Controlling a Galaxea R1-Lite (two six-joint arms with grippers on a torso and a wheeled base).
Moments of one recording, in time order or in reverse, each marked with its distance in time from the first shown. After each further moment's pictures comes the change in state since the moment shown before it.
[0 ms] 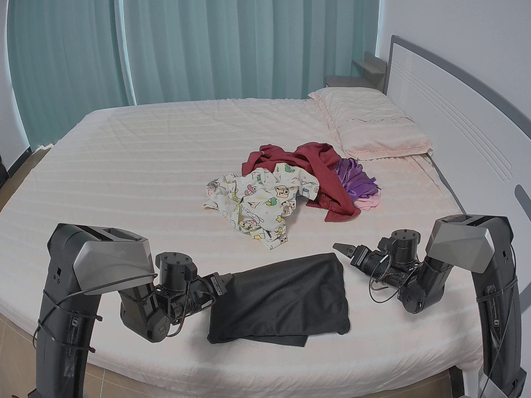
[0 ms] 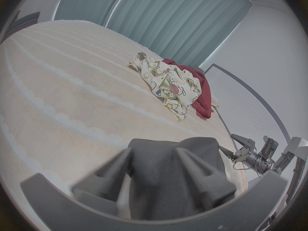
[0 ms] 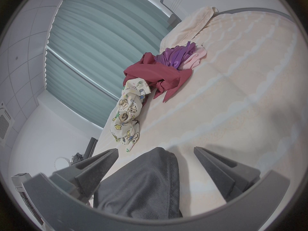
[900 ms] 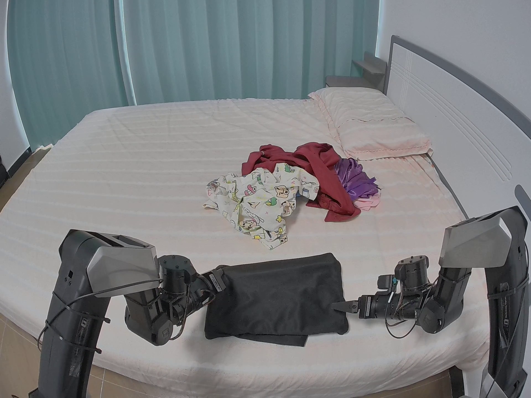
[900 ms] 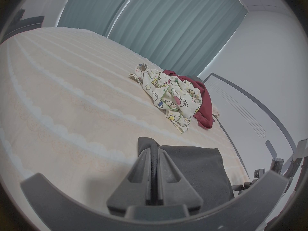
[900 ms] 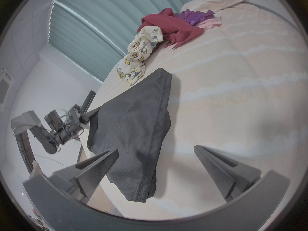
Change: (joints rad) left arm 0.010 0.073 -0.027 -0.144 0.061 0.006; right arm 0.020 -0.114 0.346 0.126 0.200 -0.382
